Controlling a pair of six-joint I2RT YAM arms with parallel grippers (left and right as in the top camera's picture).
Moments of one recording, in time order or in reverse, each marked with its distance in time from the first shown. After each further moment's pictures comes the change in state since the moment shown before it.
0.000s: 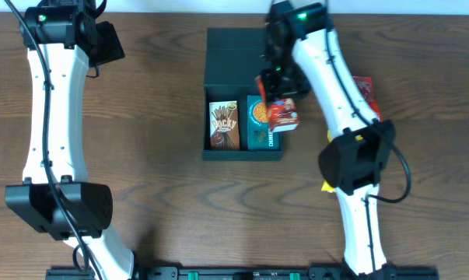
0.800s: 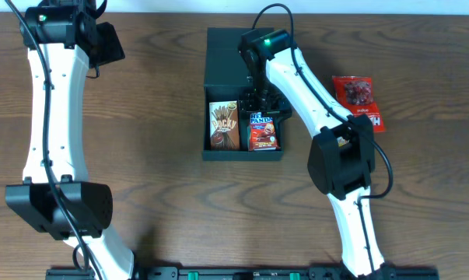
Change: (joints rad) left arm 0.000 0.001 0.000 -0.007 0.000 0.000; right arm 0.070 0.000 -0.241 0.161 0.026 0.195
